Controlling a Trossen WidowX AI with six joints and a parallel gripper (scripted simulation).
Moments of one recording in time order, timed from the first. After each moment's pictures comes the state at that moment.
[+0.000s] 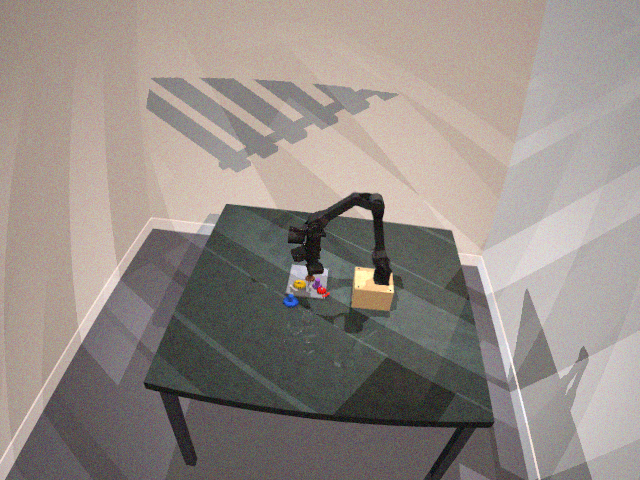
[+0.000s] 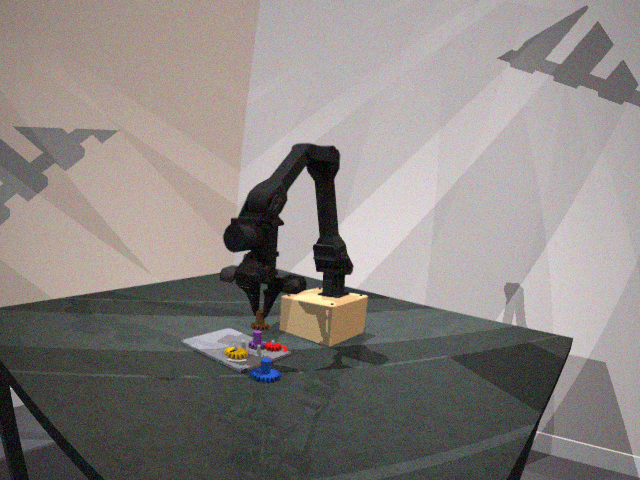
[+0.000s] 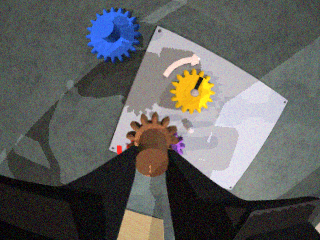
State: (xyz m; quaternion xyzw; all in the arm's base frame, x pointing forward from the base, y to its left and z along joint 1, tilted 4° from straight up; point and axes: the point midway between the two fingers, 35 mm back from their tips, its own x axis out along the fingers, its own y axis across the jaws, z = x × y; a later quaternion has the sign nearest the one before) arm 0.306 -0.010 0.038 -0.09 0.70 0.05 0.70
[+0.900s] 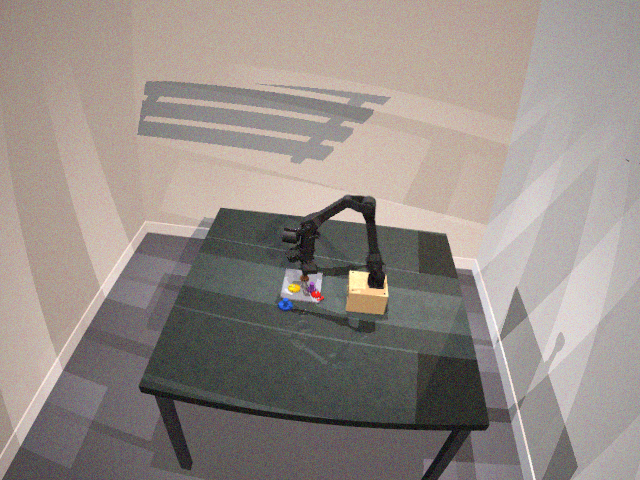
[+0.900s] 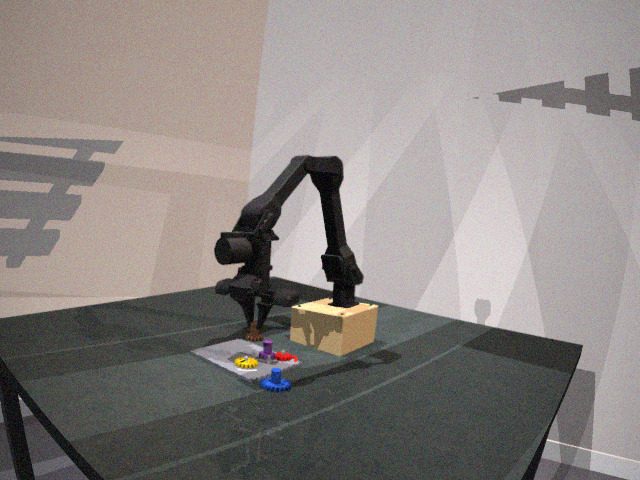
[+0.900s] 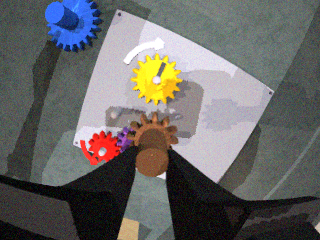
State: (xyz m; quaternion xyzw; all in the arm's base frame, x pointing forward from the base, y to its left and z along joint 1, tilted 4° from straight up) arm 0.306 -0.056 0.027 -0.10 0.70 0.05 0.70
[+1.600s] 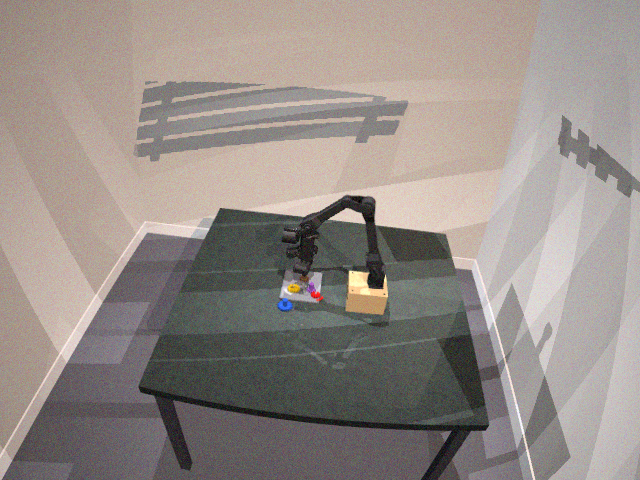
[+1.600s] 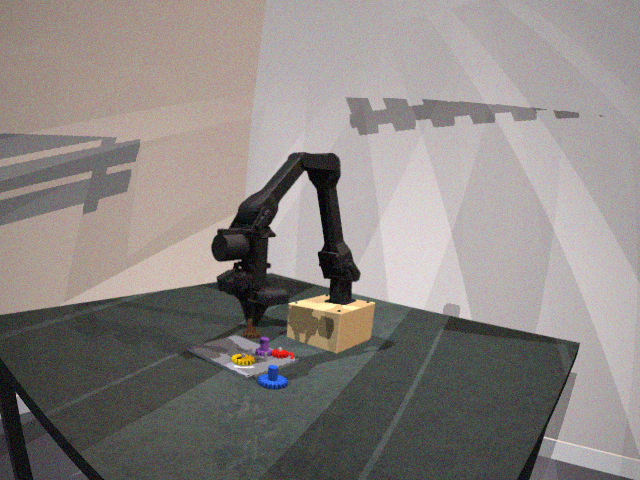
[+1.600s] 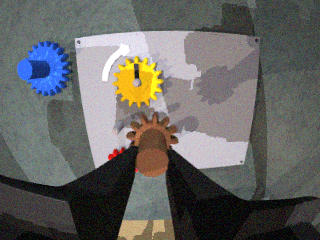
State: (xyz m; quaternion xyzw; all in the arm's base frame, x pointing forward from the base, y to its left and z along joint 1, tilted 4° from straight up) arm 0.306 -0.056 0.027 0.06 0.70 -0.11 0.71
